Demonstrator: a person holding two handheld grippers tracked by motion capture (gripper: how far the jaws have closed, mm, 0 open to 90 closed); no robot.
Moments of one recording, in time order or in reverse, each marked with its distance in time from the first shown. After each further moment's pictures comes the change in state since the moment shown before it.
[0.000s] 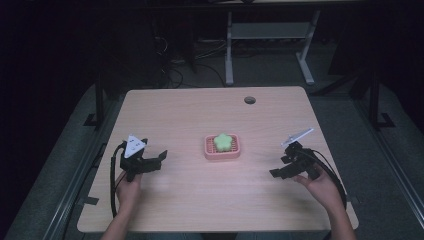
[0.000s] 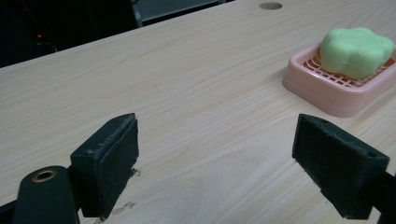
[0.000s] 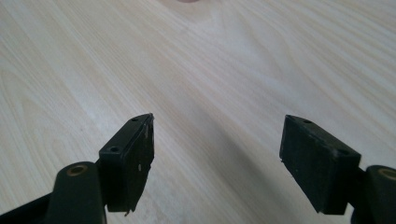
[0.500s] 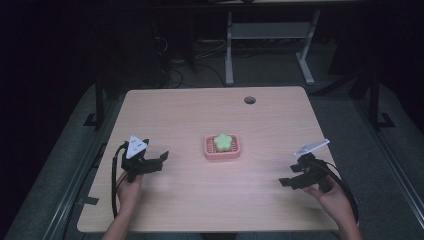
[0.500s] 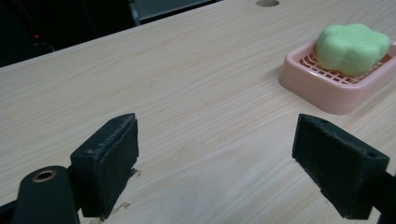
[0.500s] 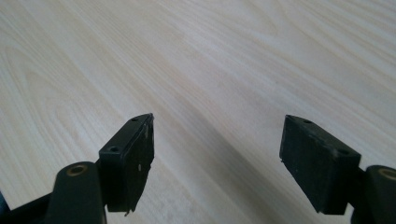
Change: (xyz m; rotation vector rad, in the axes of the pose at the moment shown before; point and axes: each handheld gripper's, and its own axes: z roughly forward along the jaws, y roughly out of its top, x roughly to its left) left arm -0.004 0.000 0.001 0.004 -0.006 0.006; right arm 0.001 -0.040 -0.012 -0.044 -0.003 0.042
